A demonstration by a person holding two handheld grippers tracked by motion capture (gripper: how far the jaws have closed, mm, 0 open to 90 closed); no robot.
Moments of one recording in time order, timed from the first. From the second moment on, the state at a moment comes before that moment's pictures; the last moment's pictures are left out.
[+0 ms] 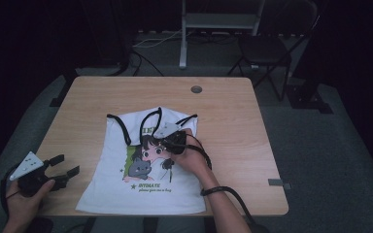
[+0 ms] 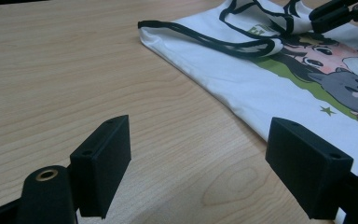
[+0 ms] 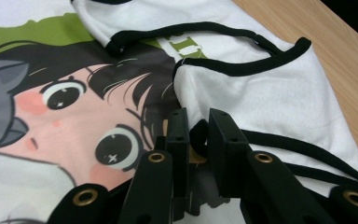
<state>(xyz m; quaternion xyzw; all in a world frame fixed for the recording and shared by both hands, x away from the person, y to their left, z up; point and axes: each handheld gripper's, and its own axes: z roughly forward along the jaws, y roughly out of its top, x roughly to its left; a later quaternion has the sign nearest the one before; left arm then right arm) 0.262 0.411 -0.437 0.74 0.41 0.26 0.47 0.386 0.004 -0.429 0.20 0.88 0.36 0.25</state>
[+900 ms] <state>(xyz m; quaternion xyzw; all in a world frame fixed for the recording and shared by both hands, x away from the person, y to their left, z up) 0.262 0.412 -0.437 0.74 0.41 0.26 0.47 0.399 0.013 -0.436 0.19 0.89 0.35 0.24</state>
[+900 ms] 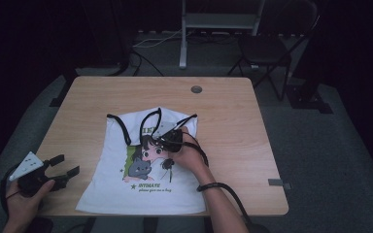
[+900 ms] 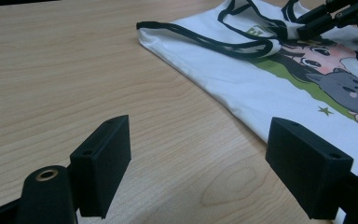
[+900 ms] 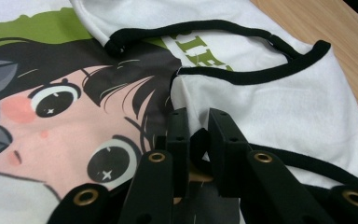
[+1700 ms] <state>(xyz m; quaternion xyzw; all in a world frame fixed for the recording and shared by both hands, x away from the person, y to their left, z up) 0.262 0.411 -0.437 0.74 0.41 0.26 0.47 0.389 -0.004 -0.422 0.20 0.87 0.40 0.20</state>
